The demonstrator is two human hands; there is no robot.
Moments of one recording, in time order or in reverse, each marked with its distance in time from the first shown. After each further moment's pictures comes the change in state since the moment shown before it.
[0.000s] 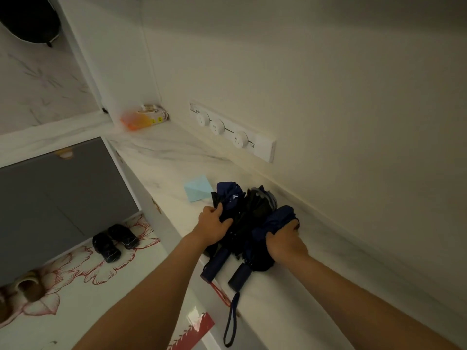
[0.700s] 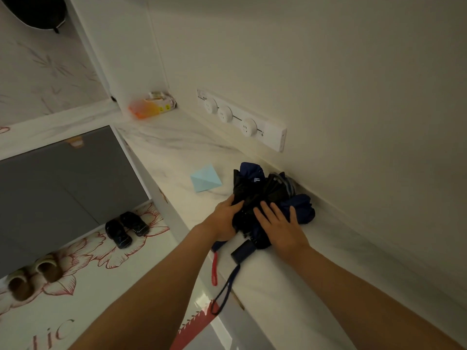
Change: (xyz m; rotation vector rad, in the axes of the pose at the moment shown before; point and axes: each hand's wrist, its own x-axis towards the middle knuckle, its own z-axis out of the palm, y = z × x) left_hand 0.009 -0.007 0.012 0.154 -0.042 0.430; right_hand 0.018 0.008 0.010 -1.013 0.034 -0.770
